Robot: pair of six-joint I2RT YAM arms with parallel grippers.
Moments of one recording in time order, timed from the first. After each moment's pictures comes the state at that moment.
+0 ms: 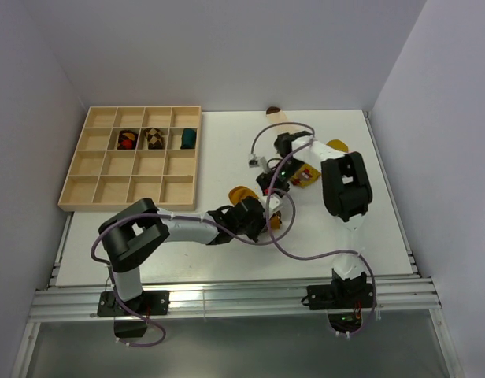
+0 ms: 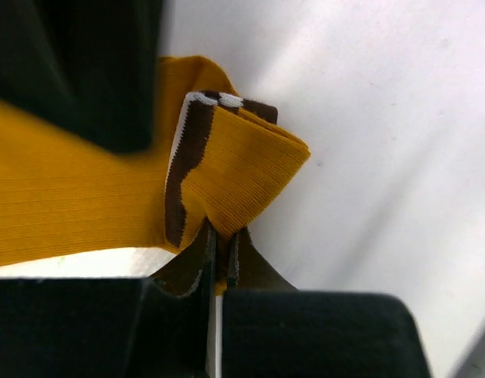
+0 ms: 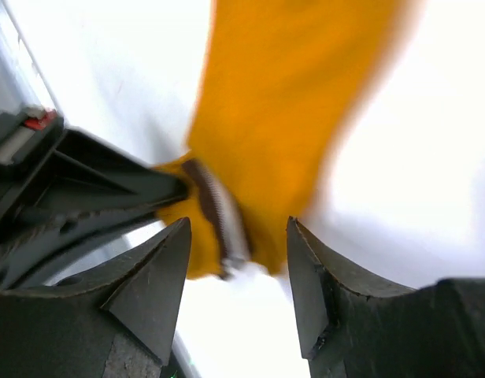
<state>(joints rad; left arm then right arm) -1.08 1.82 0.93 0.22 -0.05 -0.15 0.34 2.16 1.59 -1.21 -0.72 -0.69</state>
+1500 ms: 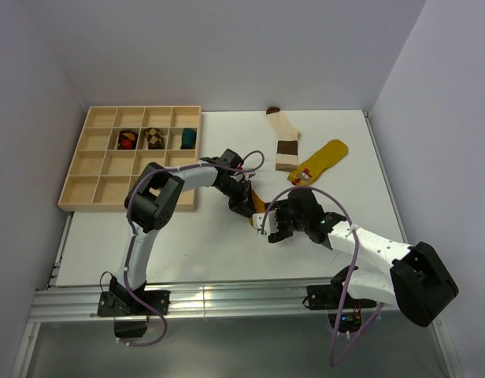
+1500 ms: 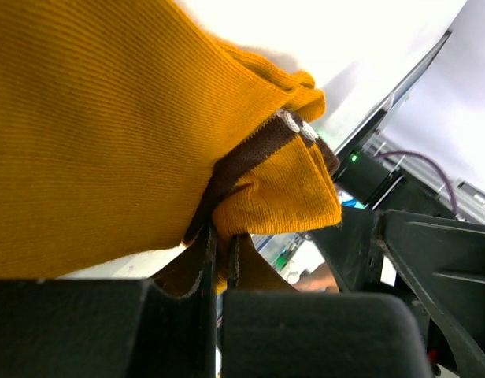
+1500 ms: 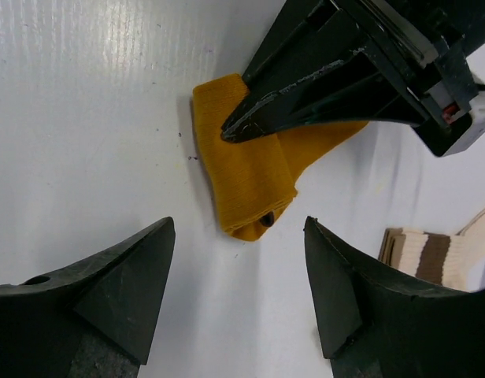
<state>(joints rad) -0.63 2.21 1.49 -0.51 0.81 -0.67 0.59 1.14 0.48 -0.11 -0.35 -1.12</state>
